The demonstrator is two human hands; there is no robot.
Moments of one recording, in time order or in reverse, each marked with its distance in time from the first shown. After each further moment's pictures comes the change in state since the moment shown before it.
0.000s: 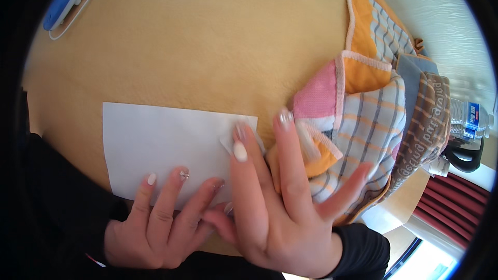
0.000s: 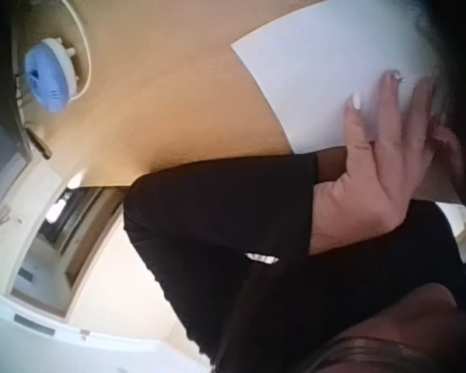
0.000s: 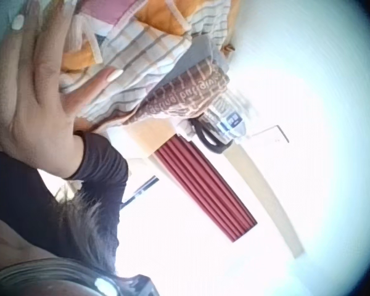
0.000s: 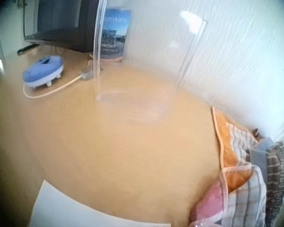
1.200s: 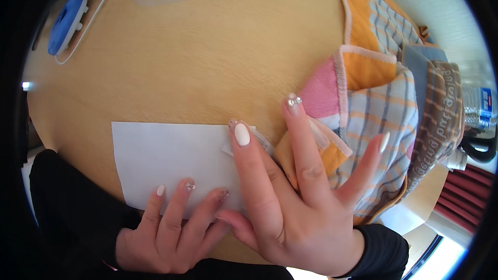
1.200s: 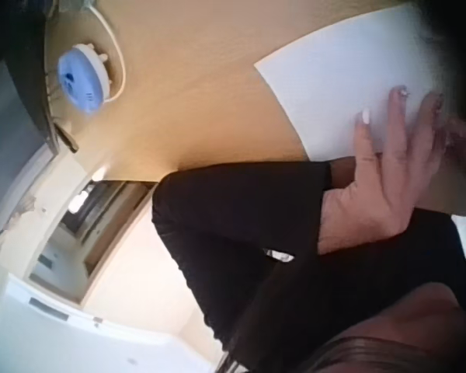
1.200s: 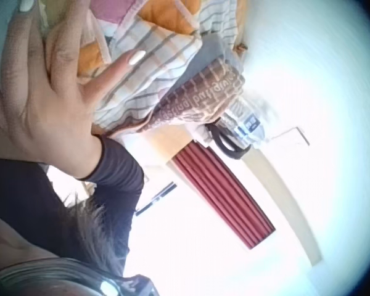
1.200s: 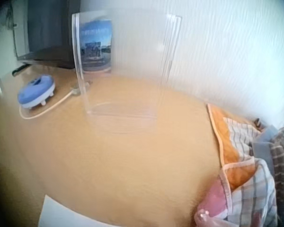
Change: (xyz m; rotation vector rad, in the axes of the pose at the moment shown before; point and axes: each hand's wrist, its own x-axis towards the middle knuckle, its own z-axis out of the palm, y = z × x) left_hand 0.001 -0.008 -0.004 -0.006 -0.015 0.090; right_hand 0.011 0.018 -0.005 0.000 -0.104 -0.018
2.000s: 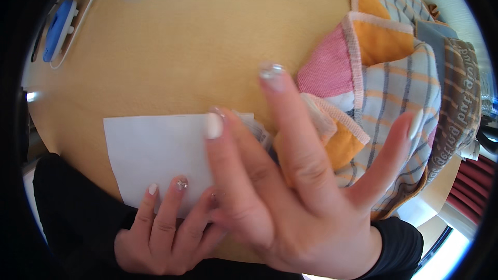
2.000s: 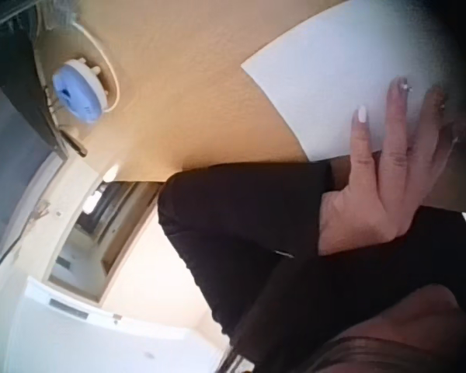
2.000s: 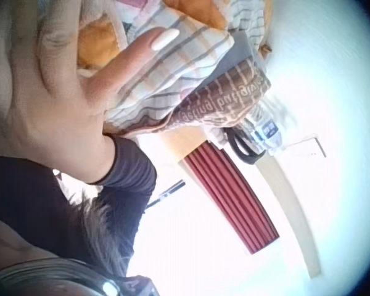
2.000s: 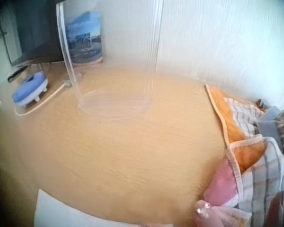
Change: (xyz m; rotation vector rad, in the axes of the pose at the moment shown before) left_hand -0.009 0.013 -0.002 0.029 -0.019 -0.088; right_hand 0.001 -0.011 0.006 0.034 0.178 0.035
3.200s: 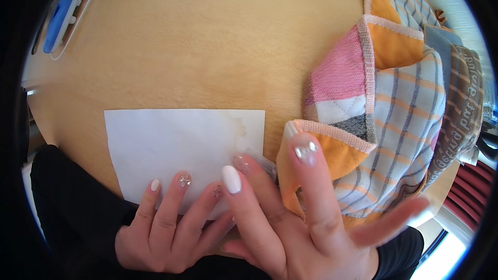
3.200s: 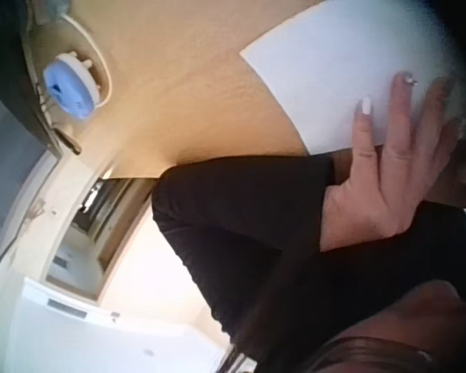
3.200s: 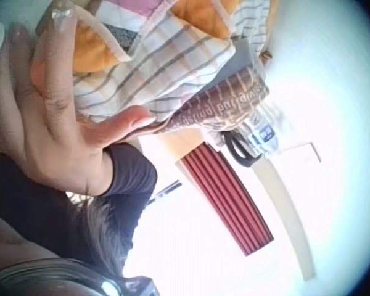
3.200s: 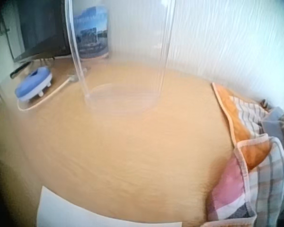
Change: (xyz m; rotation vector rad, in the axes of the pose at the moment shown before) left_hand -0.008 -0.003 0.003 -0.019 -0.035 0.032; right_hand -0.035 -0.016 -0.013 -0.161 -0.216 -0.014
